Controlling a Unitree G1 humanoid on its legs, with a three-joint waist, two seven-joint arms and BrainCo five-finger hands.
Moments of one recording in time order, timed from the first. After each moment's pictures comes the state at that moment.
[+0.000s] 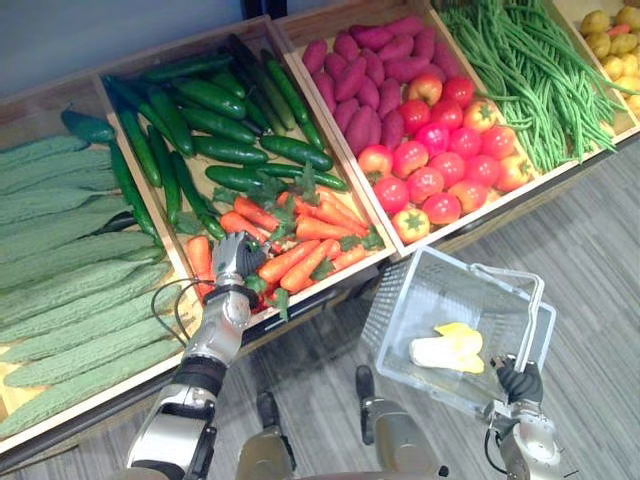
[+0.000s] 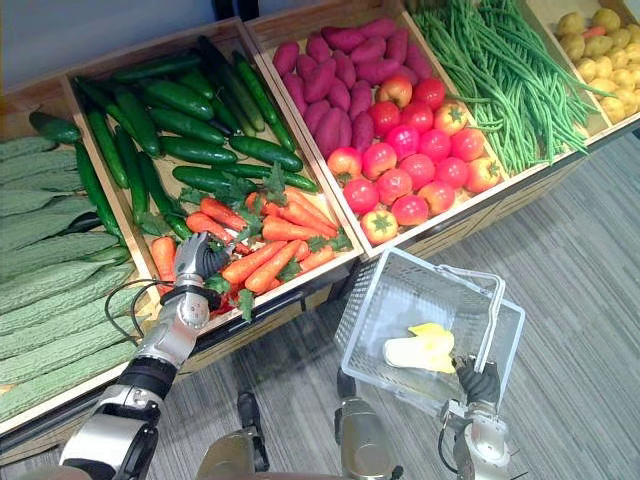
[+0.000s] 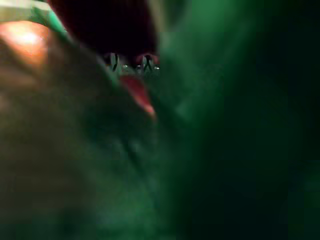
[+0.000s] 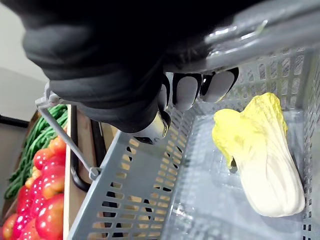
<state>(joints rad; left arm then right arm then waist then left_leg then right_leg) -0.35 0.26 0.00 0.45 0.69 -0.01 0.39 0.25 -0.09 -0.30 0.27 0.19 -0.11 -0.13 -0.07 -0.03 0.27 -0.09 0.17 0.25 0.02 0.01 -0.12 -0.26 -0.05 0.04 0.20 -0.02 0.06</state>
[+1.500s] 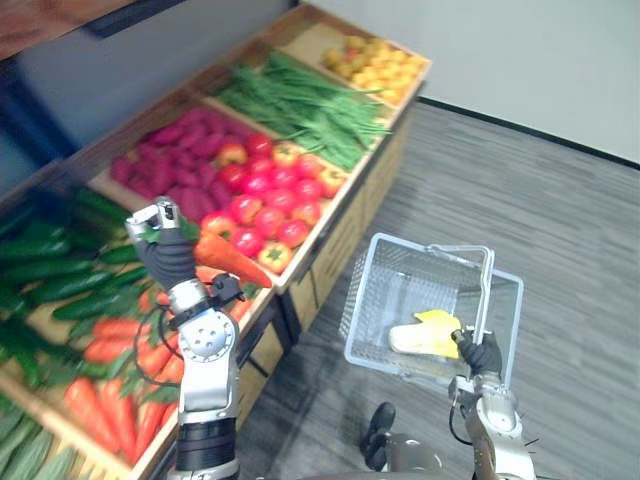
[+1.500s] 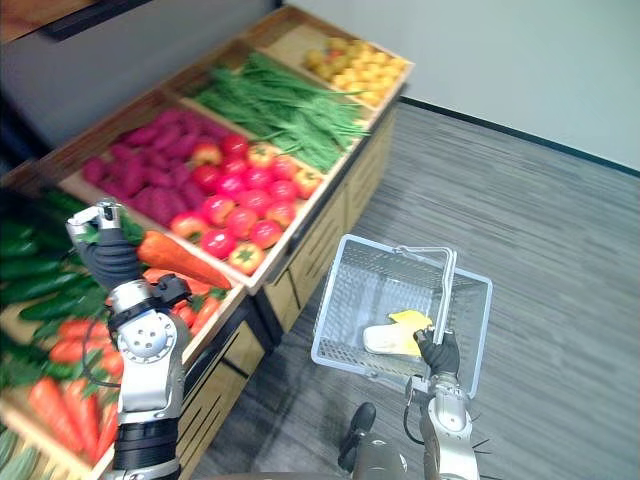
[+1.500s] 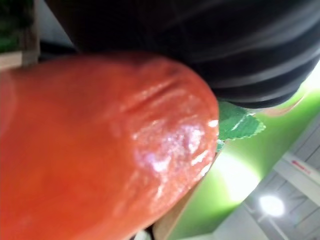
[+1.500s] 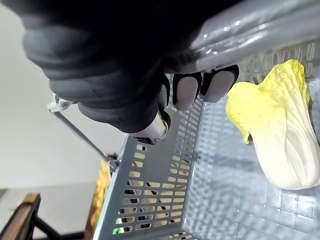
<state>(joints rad) -0.15 -0.03 0.03 -0.15 0.10 -0.24 0.45 0.16 -0.05 -0.15 0.15 0.10 -0.08 -0.11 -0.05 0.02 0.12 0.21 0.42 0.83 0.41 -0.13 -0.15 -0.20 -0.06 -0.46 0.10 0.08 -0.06</state>
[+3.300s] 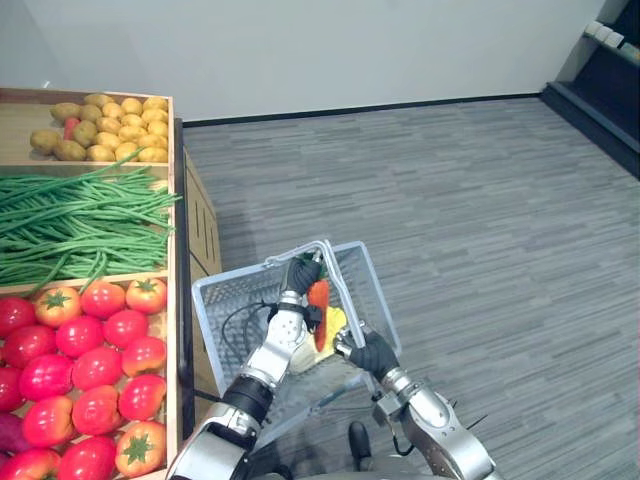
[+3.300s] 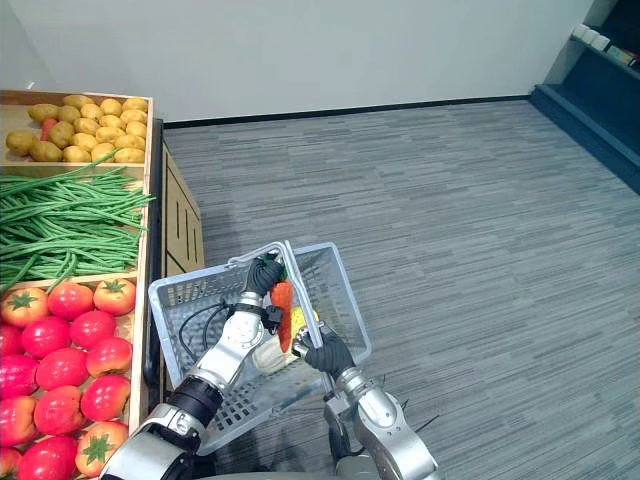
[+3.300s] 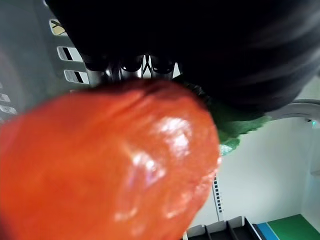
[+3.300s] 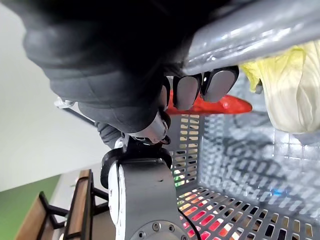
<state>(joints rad) -0.38 0.04 -0.27 0.60 0.24 -0.19 0.36 0.15 -0.21 0.49 -0.06 0.34 0.00 0.09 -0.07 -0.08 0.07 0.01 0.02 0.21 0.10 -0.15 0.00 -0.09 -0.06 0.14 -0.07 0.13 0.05</state>
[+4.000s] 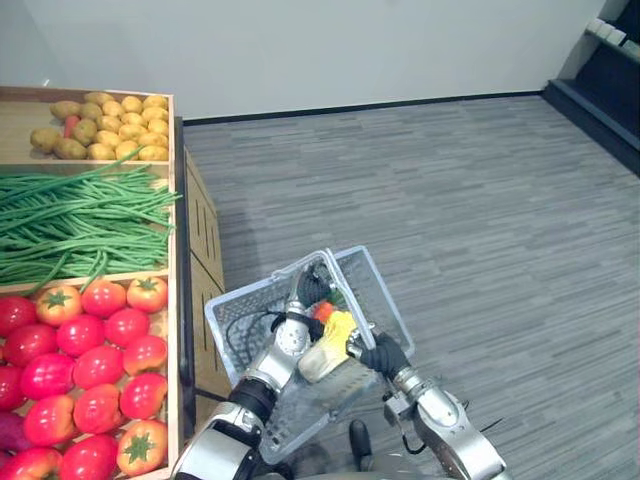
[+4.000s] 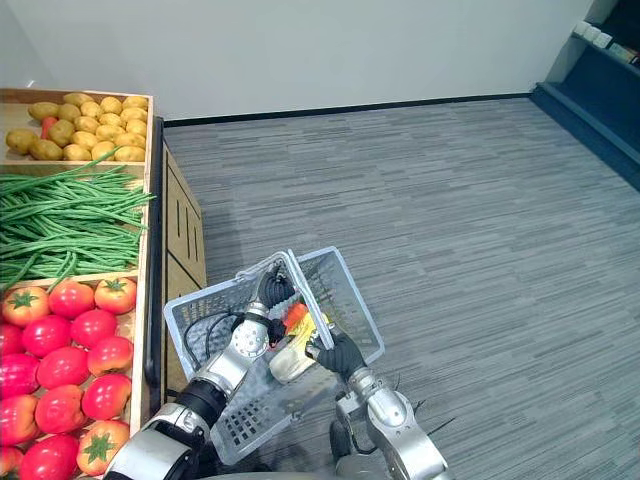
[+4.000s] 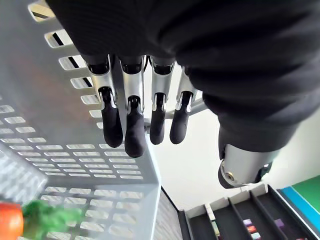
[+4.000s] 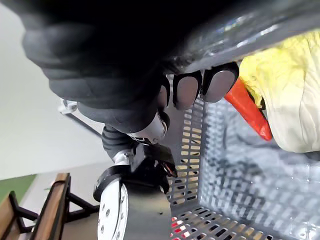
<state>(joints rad) -0.37 0.04 -0.27 0.67 0.41 -0.18 0.33 0.16 -0.20 0.39 -0.06 0.14 0.03 0.08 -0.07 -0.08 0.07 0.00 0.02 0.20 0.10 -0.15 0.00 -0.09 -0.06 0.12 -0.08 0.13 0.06</state>
